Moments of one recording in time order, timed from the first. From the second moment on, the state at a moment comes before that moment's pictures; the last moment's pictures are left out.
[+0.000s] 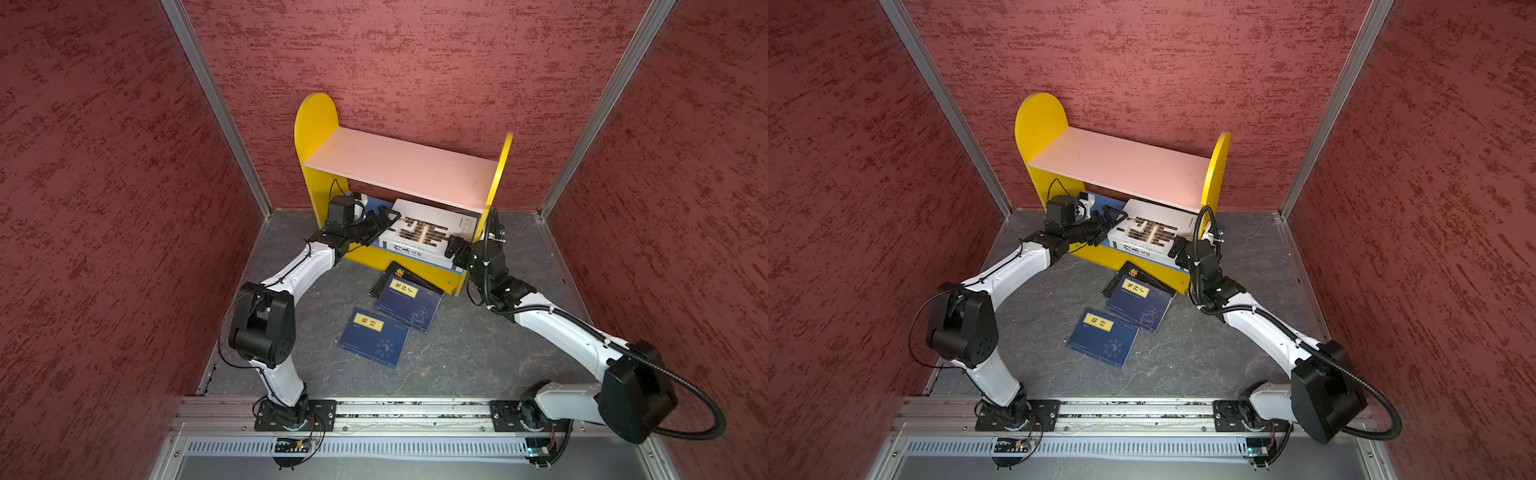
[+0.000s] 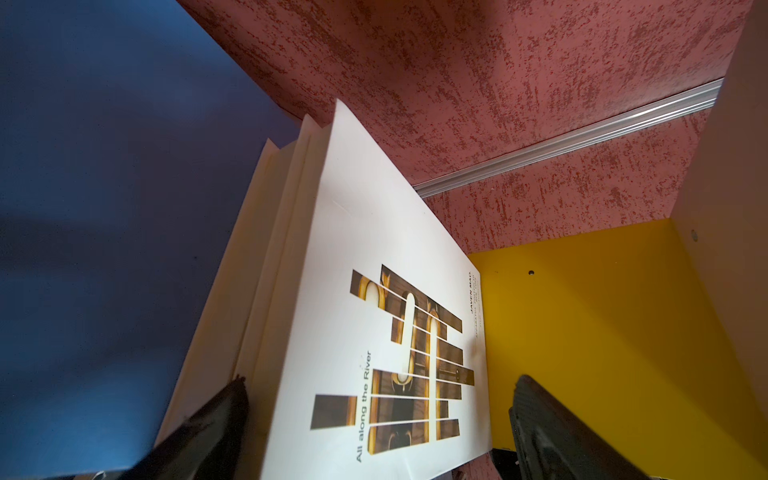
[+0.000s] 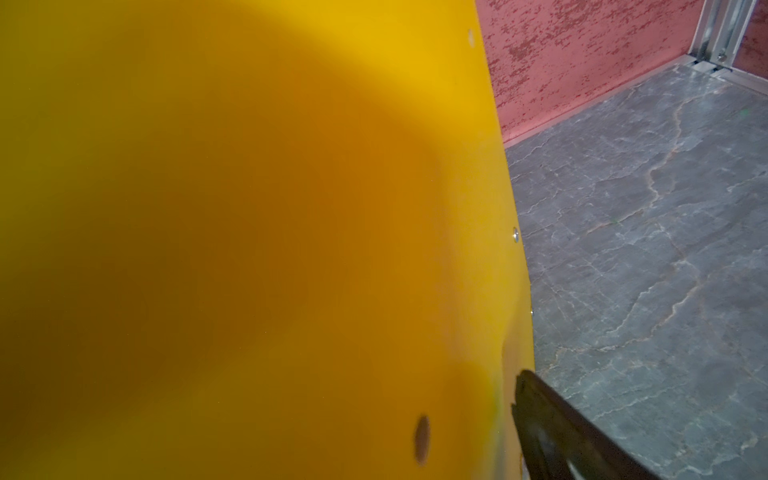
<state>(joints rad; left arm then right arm) -0.30 1.75 1.37 -0.04 0.55 -0.89 0.53 1.32 0.90 0.04 0.39 0.70</state>
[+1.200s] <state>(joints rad) -0.23 1.64 1.26 -0.12 0.49 -0.88 0.53 1.26 0.89 -0.02 0.35 0.68</state>
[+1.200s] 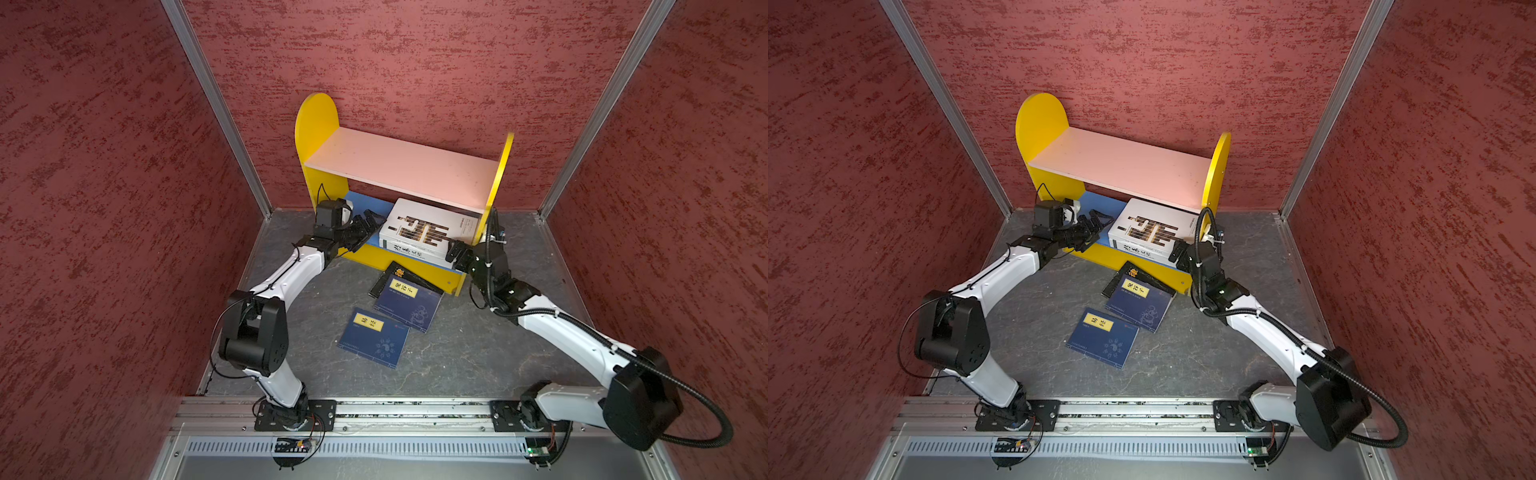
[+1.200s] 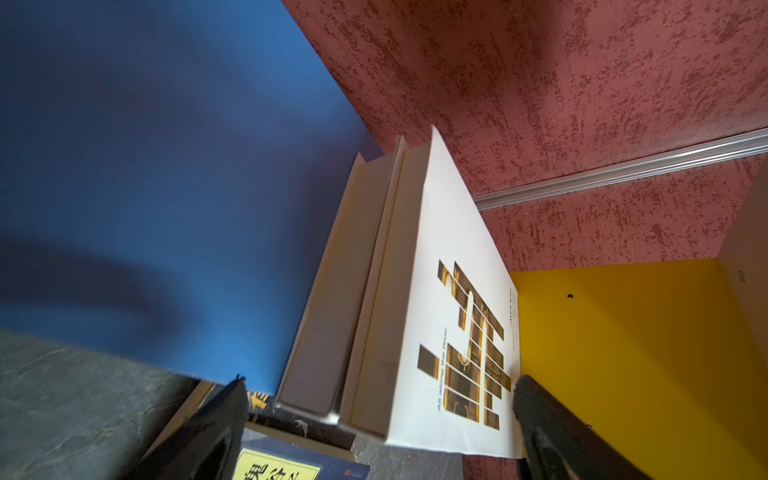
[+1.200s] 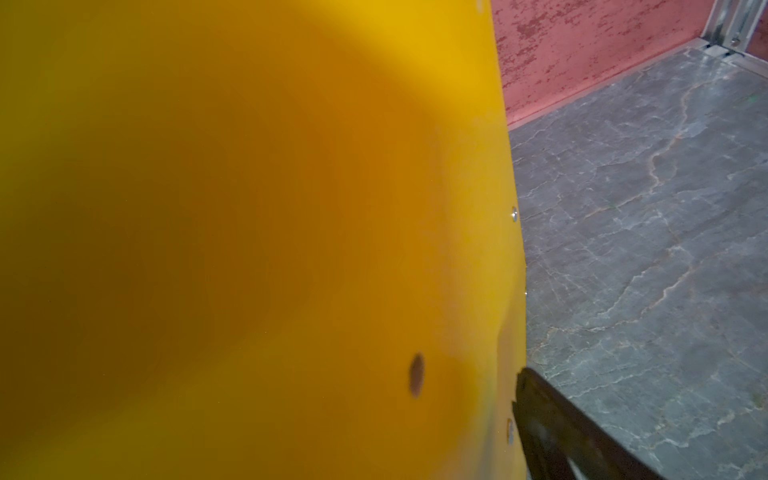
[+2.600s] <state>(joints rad) -0.44 1.55 0.80 -0.23 0.39 -0.71 0.54 0.84 0.34 -0.11 0.07 1.03</state>
